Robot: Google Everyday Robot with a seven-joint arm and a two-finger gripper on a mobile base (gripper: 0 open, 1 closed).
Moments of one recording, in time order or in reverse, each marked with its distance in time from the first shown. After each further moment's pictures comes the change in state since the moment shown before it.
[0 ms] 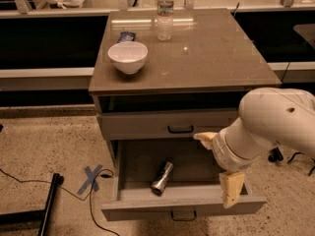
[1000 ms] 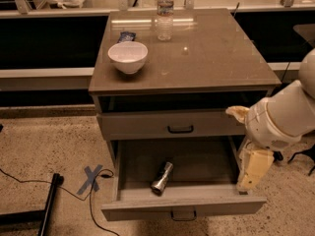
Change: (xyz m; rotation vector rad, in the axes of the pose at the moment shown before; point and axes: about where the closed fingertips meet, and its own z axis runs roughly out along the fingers) arm 0.015 -0.010 -0.100 0.103 -0.062 0.353
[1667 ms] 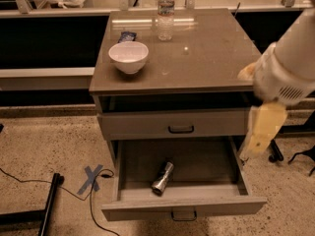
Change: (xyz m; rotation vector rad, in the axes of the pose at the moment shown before) arm -0.027 -0.039 -0.087 0.027 0.153 0.097
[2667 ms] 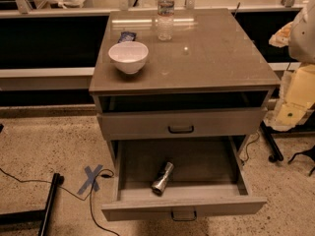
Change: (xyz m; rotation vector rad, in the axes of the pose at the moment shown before) arm 0.010 -0.018 -0.078 0.092 0.032 0.065
